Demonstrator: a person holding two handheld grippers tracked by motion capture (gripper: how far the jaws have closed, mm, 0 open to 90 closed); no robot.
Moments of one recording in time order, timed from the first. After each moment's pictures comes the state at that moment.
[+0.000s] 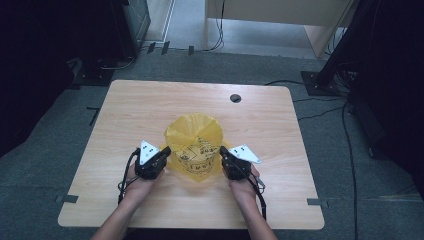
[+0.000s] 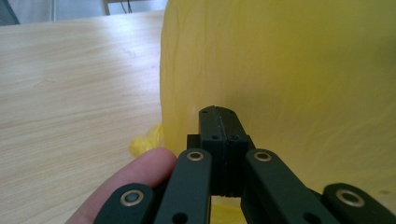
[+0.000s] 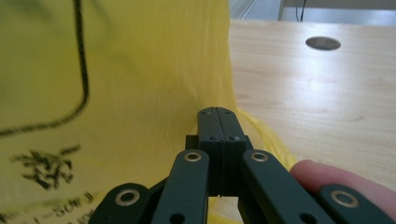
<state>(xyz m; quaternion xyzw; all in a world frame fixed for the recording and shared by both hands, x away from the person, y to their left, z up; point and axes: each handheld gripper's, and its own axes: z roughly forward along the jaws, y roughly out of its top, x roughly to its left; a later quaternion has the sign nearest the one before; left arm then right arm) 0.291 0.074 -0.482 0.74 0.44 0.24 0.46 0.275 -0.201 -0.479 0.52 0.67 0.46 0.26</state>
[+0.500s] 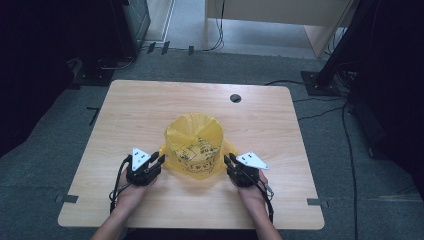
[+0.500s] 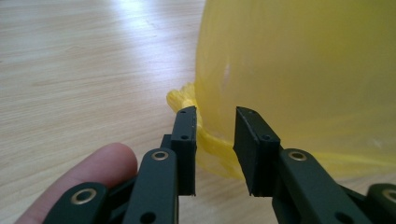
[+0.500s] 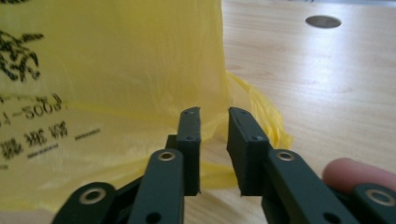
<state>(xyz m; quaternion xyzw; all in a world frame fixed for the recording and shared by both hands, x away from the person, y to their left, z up) 0.273 0.098 -0.492 0.73 0.46 0.24 0.44 0.260 -0.229 -0.495 0.50 0.69 0.46 0.24</state>
